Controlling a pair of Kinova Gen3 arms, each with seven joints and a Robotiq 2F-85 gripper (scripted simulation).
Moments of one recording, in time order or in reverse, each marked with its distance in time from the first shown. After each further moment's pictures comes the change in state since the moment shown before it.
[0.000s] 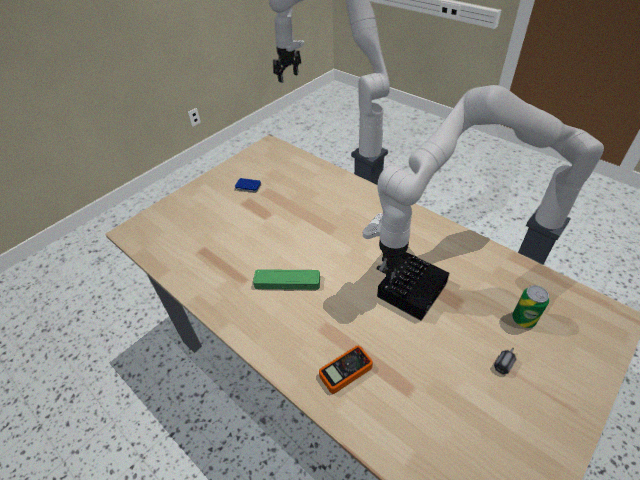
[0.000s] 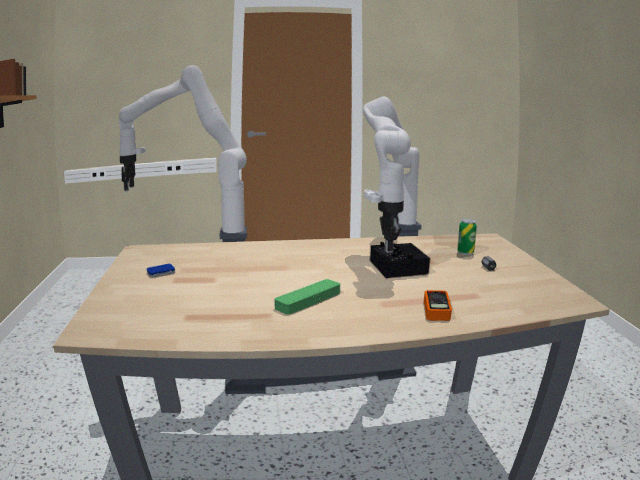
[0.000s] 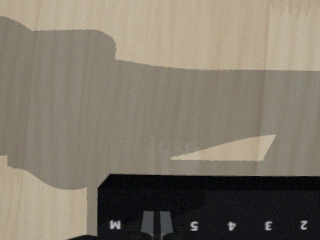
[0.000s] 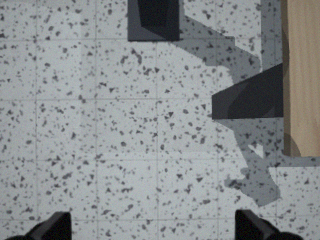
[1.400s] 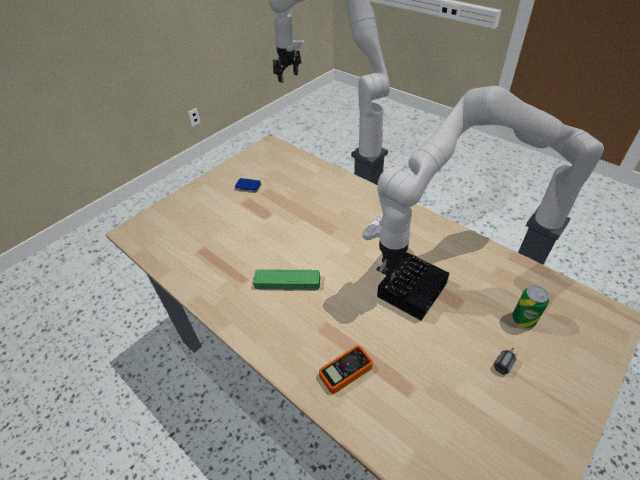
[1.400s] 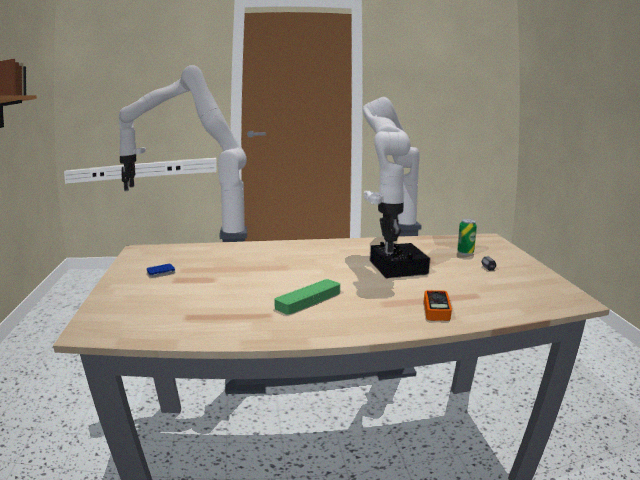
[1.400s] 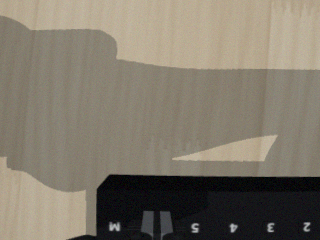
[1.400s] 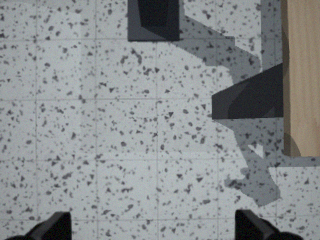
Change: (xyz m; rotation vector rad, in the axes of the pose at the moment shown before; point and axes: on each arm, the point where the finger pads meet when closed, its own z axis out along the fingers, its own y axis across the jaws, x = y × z) left arm 0.000 0.000 0.004 0.000 0.000 0.000; right arm 0.000 0.000 0.000 0.000 0.000 0.000
